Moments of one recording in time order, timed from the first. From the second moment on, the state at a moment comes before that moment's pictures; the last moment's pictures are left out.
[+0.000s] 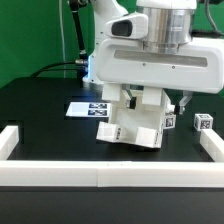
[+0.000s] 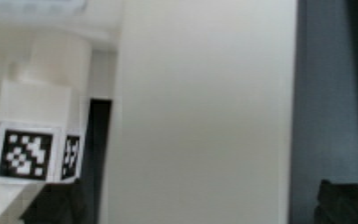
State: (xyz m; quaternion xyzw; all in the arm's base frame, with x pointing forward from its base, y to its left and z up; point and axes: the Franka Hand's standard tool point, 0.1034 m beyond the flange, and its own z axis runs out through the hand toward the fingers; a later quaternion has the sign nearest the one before) arm 0.562 0.040 0.083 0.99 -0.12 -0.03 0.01
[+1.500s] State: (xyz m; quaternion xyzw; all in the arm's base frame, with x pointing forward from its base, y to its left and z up) arm 0.544 0.031 0.120 0.99 -0.14 -0.03 0.00
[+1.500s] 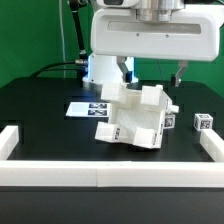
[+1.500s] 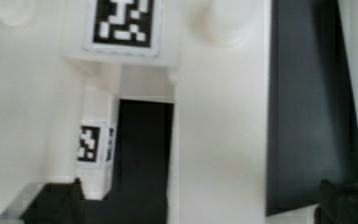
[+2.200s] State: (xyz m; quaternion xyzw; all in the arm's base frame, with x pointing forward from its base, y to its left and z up) arm 0.545 0.014 0.119 0.99 -0.15 -0.03 0.00
